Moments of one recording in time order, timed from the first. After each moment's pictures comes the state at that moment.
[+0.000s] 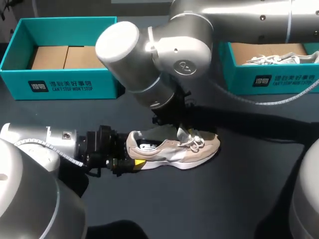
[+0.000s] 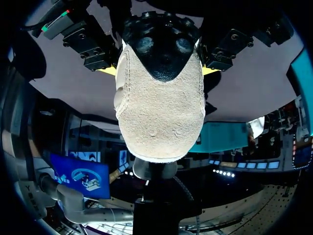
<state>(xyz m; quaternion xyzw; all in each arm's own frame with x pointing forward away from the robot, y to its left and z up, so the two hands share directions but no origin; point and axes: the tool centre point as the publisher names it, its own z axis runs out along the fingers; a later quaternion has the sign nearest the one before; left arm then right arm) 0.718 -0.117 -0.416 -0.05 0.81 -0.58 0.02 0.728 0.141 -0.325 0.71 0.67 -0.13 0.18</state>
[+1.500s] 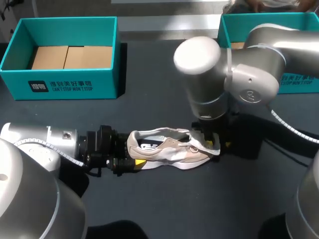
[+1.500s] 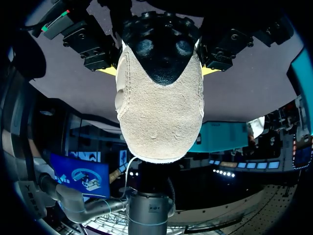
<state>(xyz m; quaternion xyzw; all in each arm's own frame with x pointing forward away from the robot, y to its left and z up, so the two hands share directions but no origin) 0.718 -0.118 -0.415 -0.05 0.81 -0.58 0.01 0.728 0.049 -0.387 0.79 0.59 -0.06 0.13</state>
